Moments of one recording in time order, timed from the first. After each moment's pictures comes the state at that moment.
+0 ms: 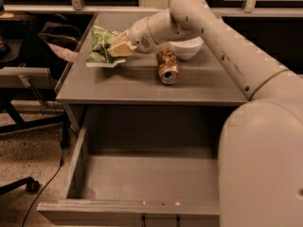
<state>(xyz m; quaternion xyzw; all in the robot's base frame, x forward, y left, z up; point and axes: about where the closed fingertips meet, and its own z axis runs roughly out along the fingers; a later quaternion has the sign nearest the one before) 0.720 0.113 0.892 -0.60 0.61 0.31 0.43</state>
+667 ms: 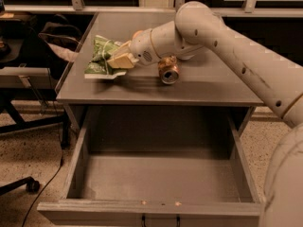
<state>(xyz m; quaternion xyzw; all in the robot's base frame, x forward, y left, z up) 0.668 0.105 0.886 -0.58 0.62 0.31 0.43</state>
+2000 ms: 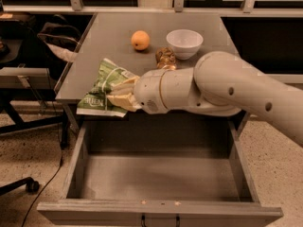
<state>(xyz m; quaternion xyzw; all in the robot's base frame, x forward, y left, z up) 0.520 0.084 0.881 -0.51 0.66 0.27 0.48</state>
